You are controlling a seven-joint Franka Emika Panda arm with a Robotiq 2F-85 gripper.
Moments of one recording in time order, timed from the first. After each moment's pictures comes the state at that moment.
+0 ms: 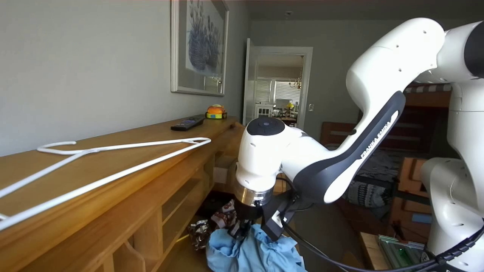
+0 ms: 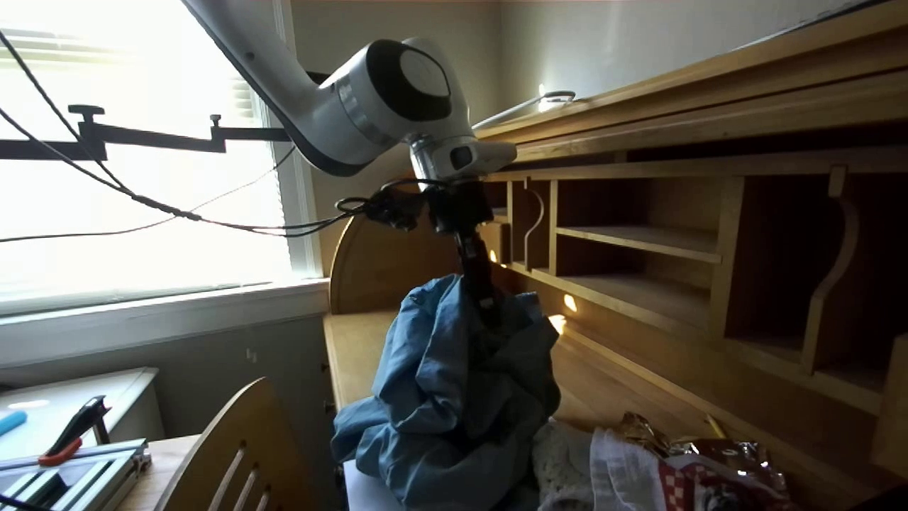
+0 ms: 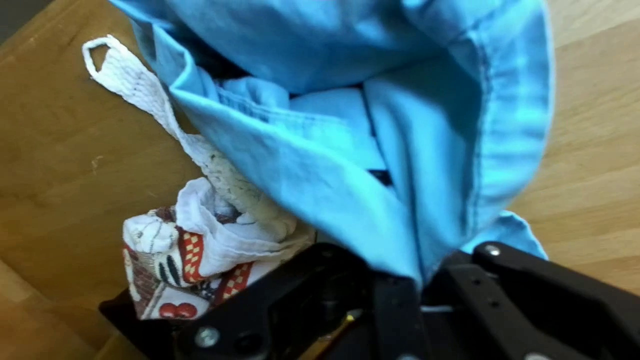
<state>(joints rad) 0.26 0.16 0.12 -2.20 -0.54 2.37 1.07</state>
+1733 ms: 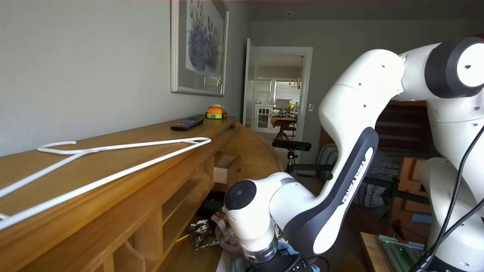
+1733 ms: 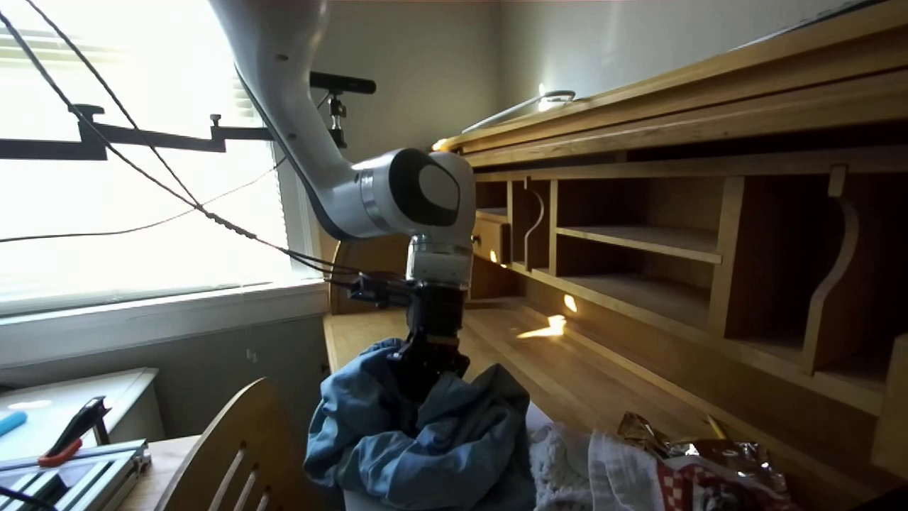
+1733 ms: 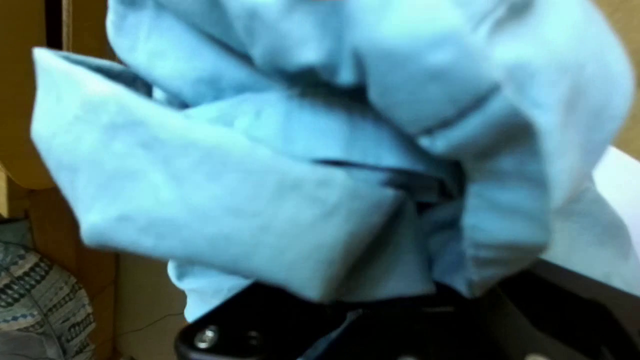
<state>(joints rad) 0.30 0.41 0.12 -2.15 -0.43 2.17 1.67</state>
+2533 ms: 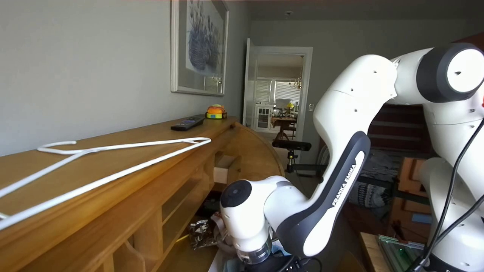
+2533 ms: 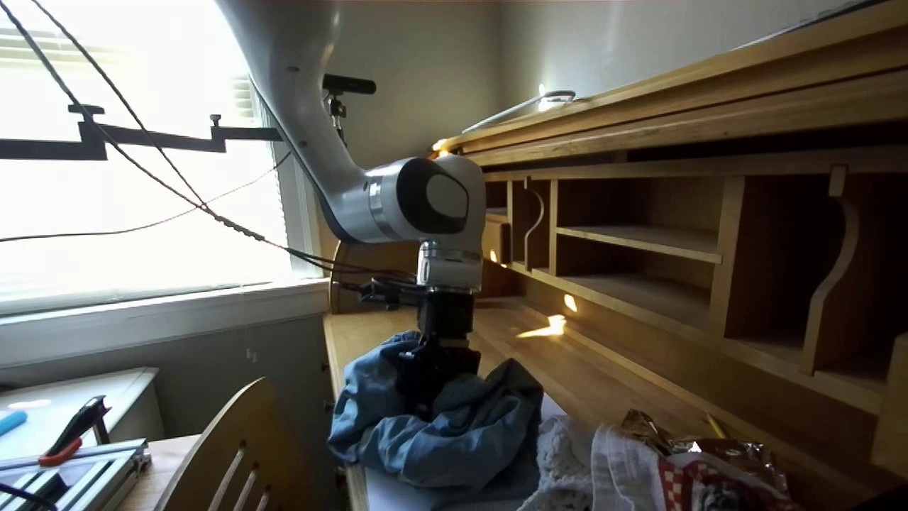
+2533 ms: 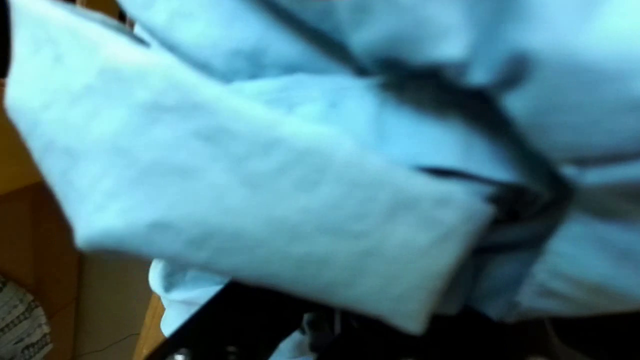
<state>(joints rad) 0.30 0.45 0.10 -2.12 -0.38 2.24 1.60</state>
